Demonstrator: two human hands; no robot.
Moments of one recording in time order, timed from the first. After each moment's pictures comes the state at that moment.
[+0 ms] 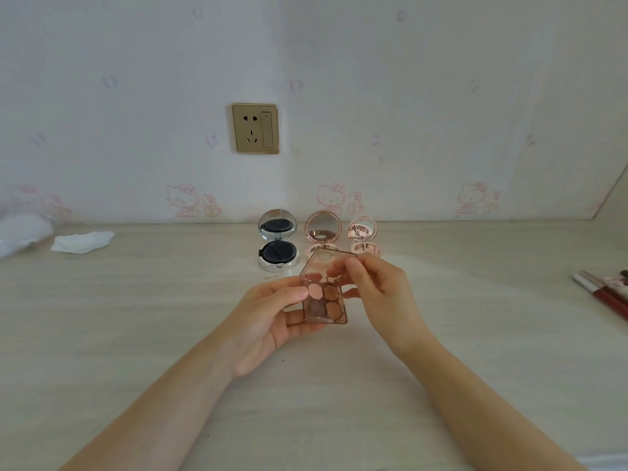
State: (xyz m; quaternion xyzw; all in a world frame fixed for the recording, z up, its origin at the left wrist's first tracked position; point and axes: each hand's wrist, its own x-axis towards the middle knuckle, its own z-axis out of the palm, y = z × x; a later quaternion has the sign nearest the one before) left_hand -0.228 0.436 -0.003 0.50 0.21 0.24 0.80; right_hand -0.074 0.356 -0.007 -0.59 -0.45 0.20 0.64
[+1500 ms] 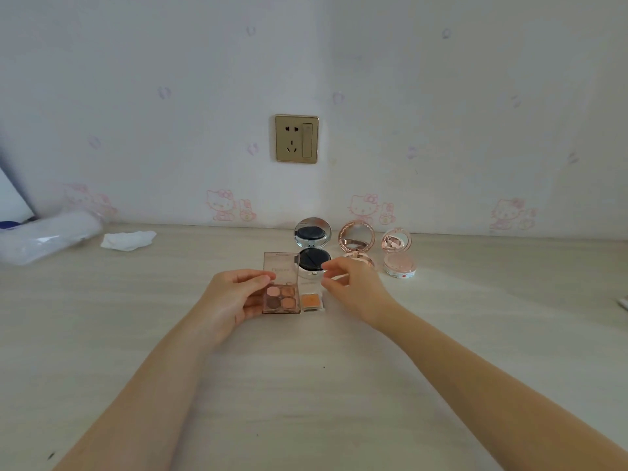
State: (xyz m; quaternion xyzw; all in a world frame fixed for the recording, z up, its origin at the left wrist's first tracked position) left_hand -0.285 0.519 -0.010 0.52 0.40 0.35 0.67; right_hand -0.087 0.442 -0.021 -0.71 -0.54 0.18 0.42
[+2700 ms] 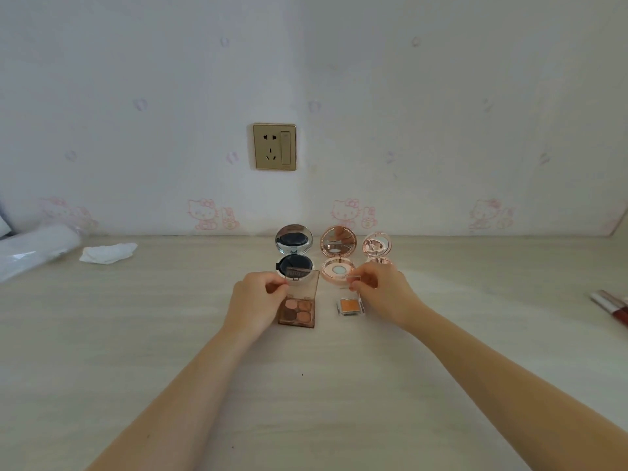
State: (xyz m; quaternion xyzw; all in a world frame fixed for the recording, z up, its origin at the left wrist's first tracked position) left_hand -0.225 0.513 -0.026 0.77 0.46 0.33 0.28; right_hand -0.023 0.411 -0.020 -0.76 -0.51 0.13 0.38
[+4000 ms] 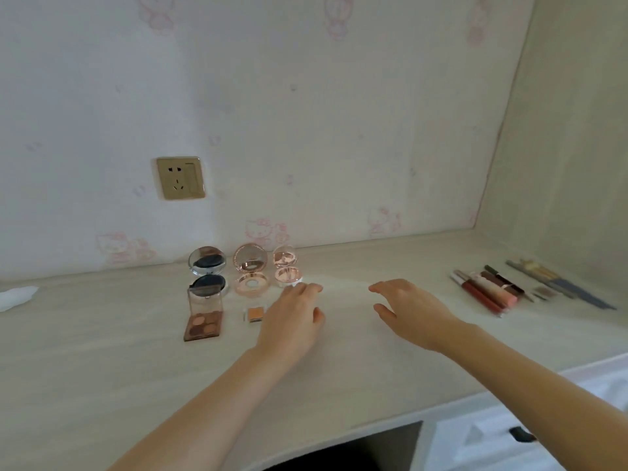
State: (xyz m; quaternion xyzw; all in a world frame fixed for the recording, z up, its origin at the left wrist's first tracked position) left_hand -0.107 0.367 -0.008 0.92 0.26 0.27 0.11; right_hand 0.054 0.218 0.016 -0.84 -0.52 -0.04 0.12
